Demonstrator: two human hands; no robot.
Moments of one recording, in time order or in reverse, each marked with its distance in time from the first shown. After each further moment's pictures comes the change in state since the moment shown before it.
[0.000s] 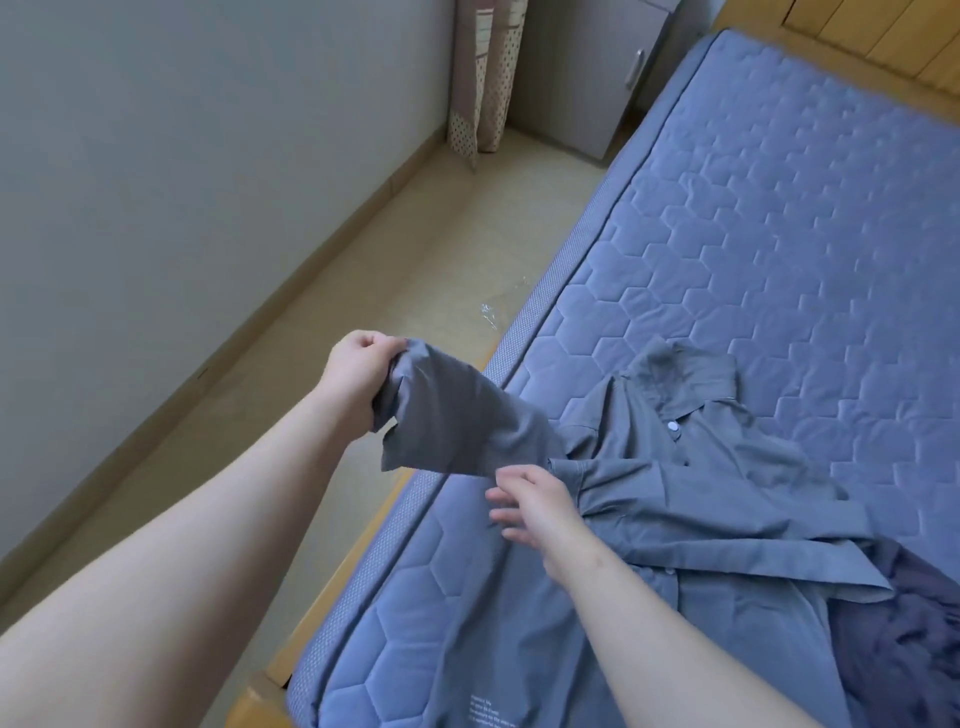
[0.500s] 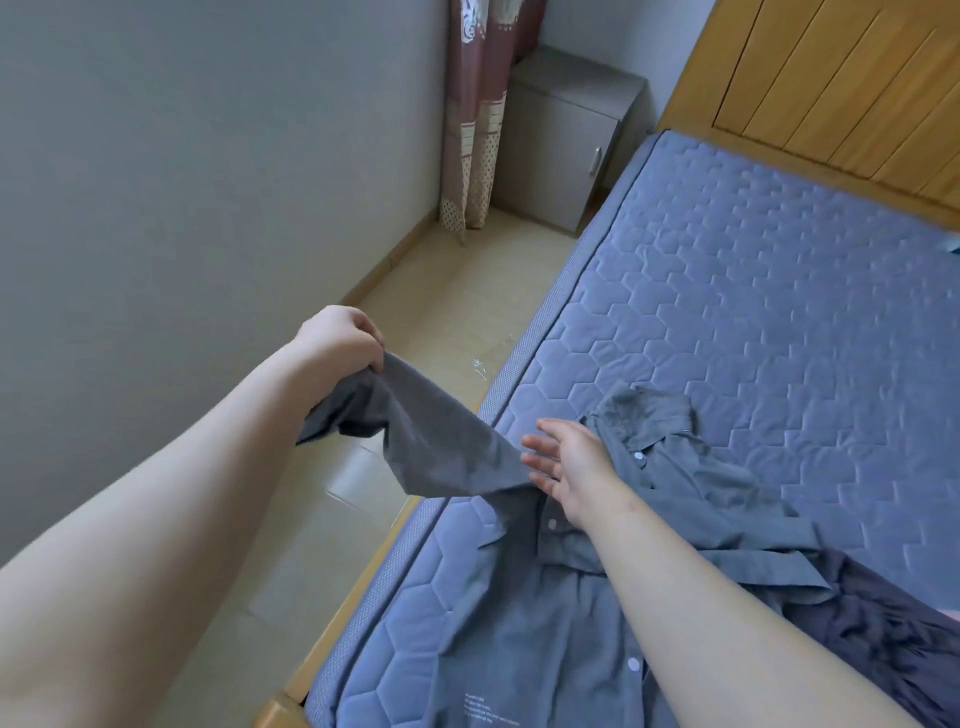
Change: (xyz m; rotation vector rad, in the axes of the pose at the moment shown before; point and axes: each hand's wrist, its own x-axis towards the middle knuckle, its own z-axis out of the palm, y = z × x) left_hand -0.087 0.110 -0.038 0.695 0.038 0.234; right_hand -0.079 -0.079 -0.030 0.357 0.128 -0.118
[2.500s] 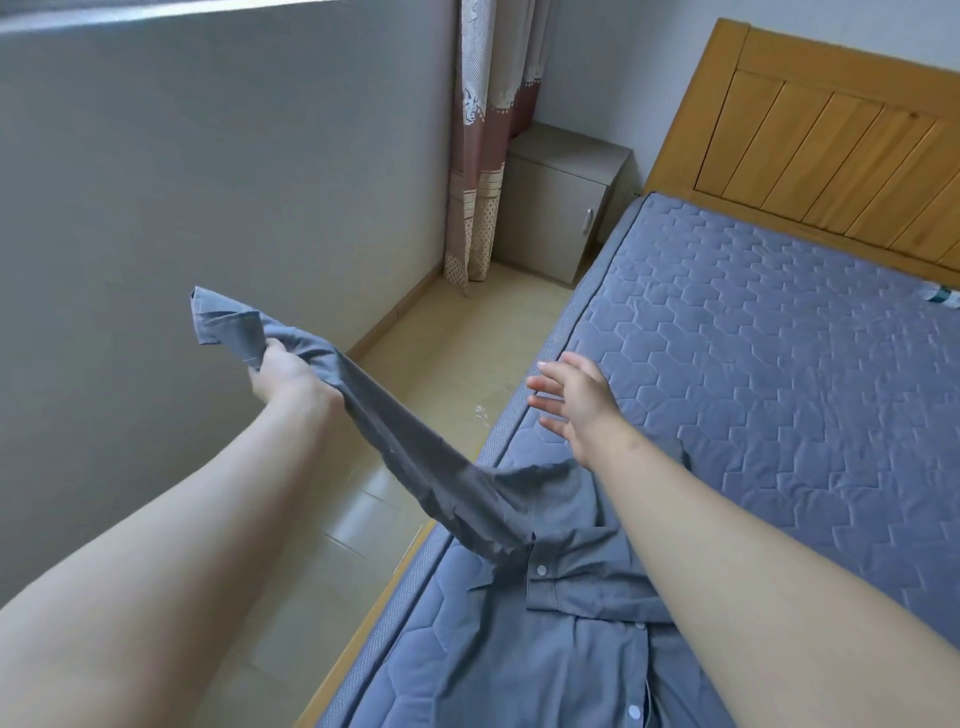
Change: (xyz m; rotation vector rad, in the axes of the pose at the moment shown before) left_hand 0.001 0.008 -0.024 -1.530 0.624 -0.338; right_hand -0.020 -0.091 0.015 -0.112 -0.075 -0.313
